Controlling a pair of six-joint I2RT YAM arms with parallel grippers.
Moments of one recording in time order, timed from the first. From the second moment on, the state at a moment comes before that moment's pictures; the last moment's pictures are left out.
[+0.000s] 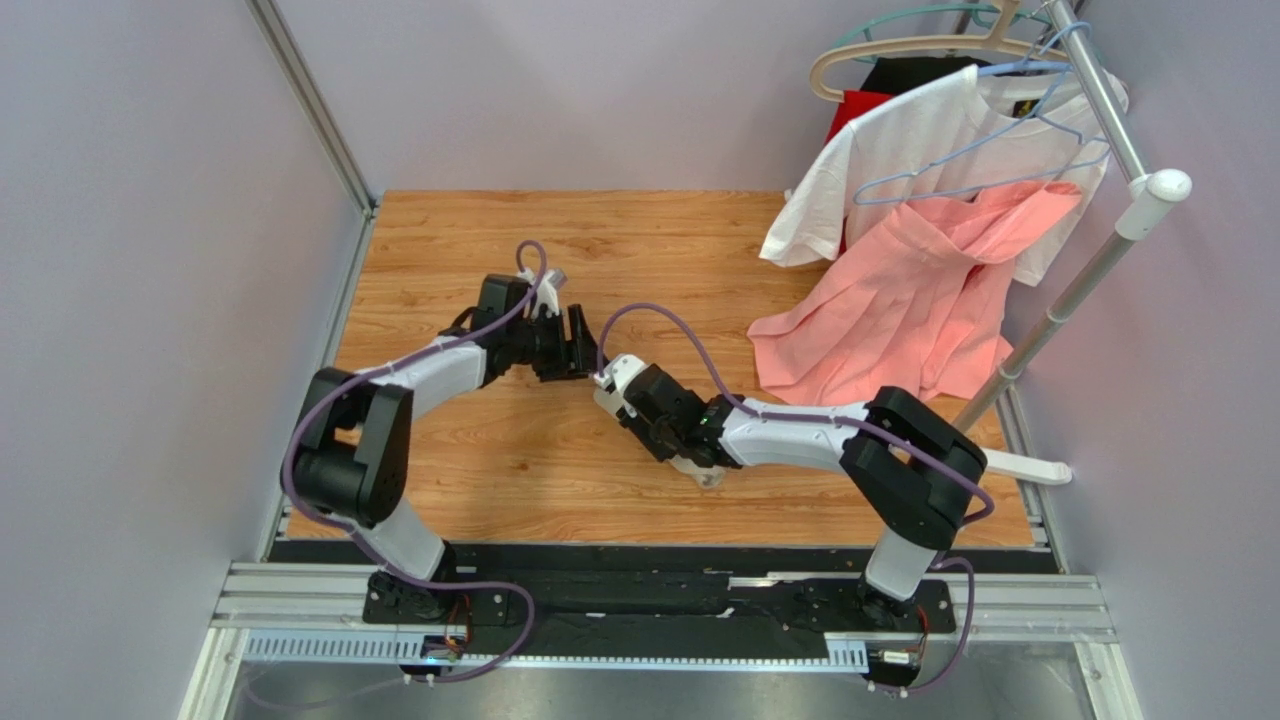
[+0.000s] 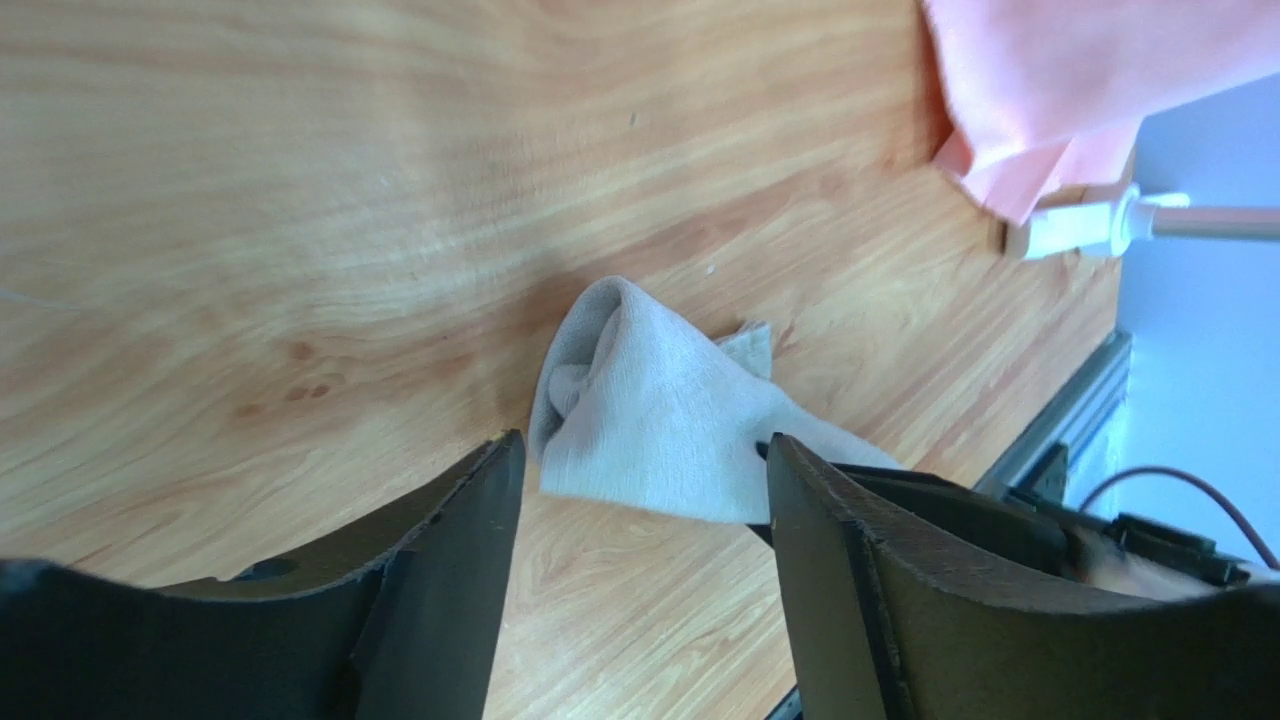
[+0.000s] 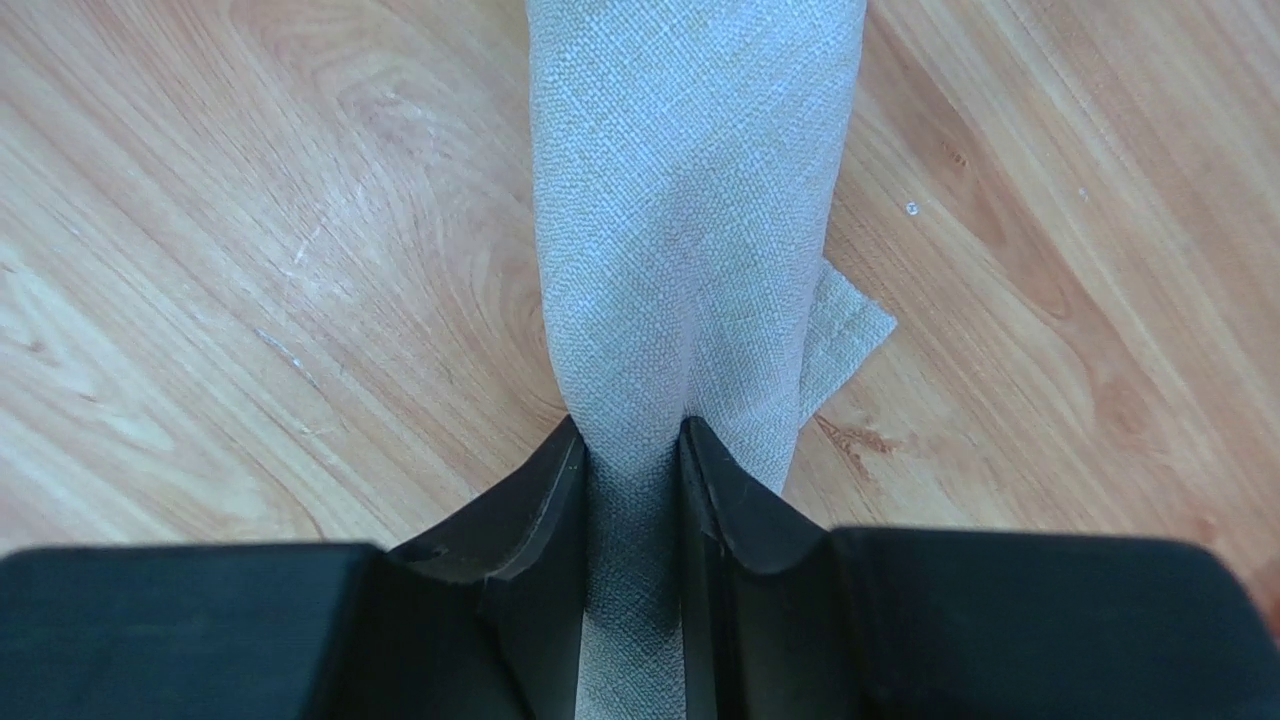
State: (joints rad) left arm -0.29 1.65 0.90 -0.06 0.58 -0.48; right arm 0.98 1.73 0.95 -0.12 0.21 0.05
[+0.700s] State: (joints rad) left arm -0.26 1.47 0.77 -0.02 0.55 -0.49; right arm 0.64 1.68 0.81 0.10 -0.41 0.37
